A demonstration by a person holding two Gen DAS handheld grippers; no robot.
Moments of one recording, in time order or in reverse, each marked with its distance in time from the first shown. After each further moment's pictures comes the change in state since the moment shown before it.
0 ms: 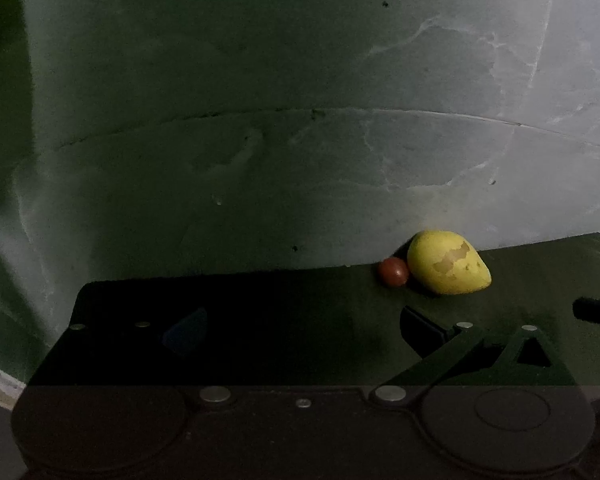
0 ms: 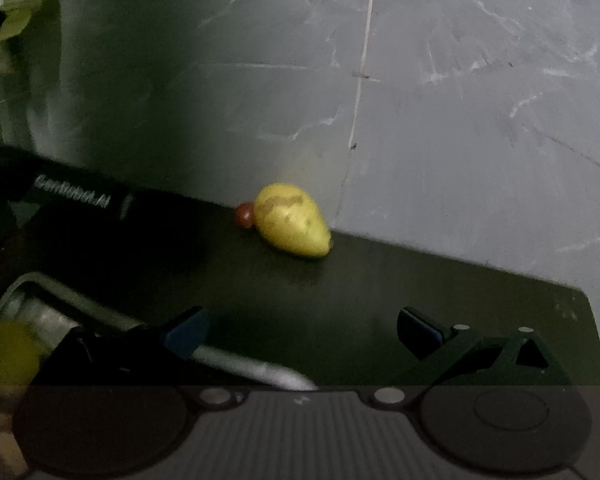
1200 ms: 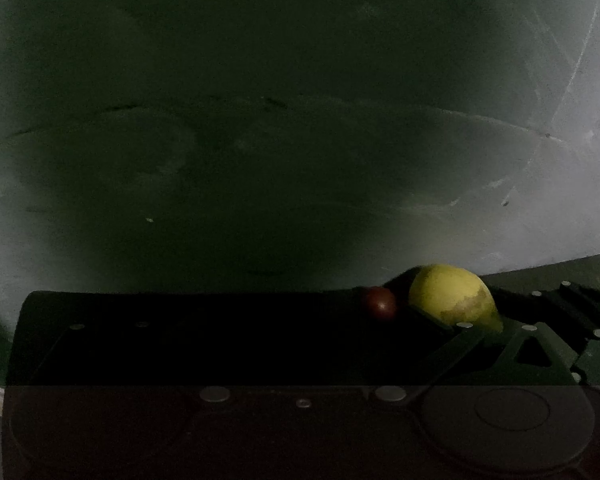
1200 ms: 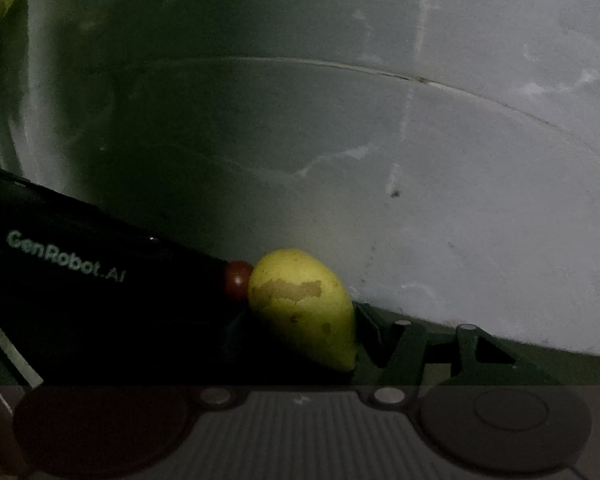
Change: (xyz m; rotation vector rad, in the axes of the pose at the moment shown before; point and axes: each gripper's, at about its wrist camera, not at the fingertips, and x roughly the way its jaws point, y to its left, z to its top) left arm 0.042 -0.010 0.022 -0.053 0.039 -0.051; right arm 0.069 -0.002 0.020 -0.023 -0.041 0.066
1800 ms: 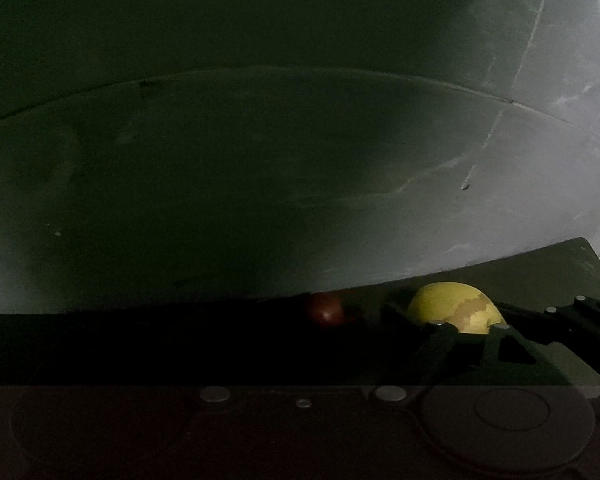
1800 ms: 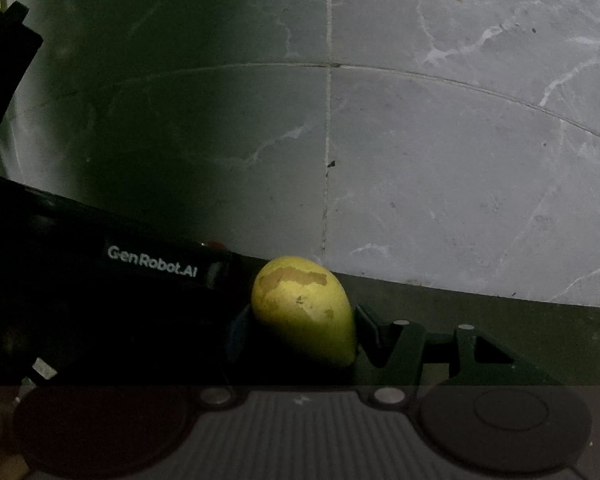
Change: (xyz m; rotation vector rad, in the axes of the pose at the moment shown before) left arm 0.010 0.023 0.000 0.062 -0.019 -0.084; right arm -0.024 -0.009 -0.020 0.090 -0.011 -0.020
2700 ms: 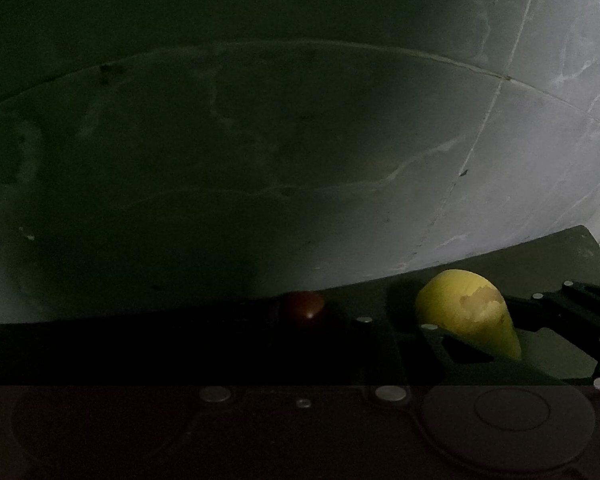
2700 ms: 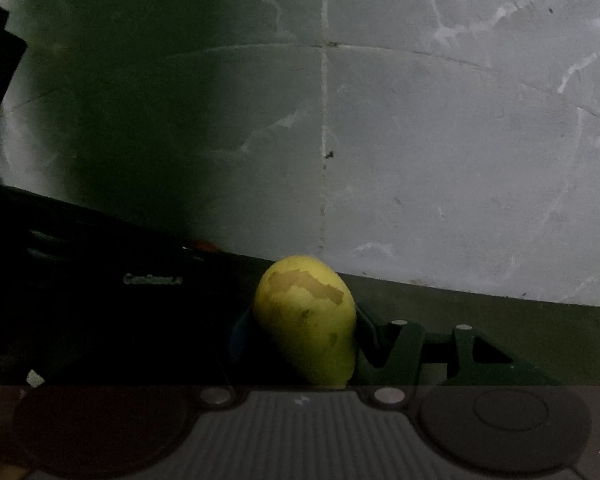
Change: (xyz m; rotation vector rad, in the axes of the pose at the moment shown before) left arm -0.004 -0.001 -0.004 0.031 -0.001 0.002; right arm 0.004 -0.014 0.004 0.017 0.030 -0.004
